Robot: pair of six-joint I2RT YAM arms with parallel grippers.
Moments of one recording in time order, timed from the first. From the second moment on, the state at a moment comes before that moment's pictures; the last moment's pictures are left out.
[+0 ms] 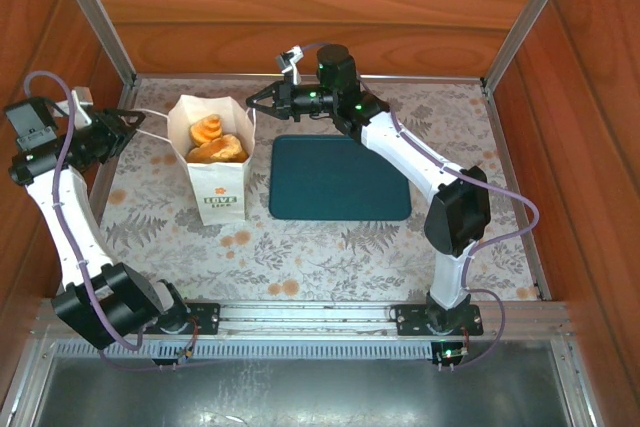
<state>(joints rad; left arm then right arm) 0.56 1.23 1.30 -0.83 0.95 -0.42 0.68 1.90 1.78 -0.09 -0.88 0.96</state>
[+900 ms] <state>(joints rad) 0.56 1.27 1.40 -0.85 0.85 -0.40 0.68 1.90 1.78 -0.08 -0.87 0.99</state>
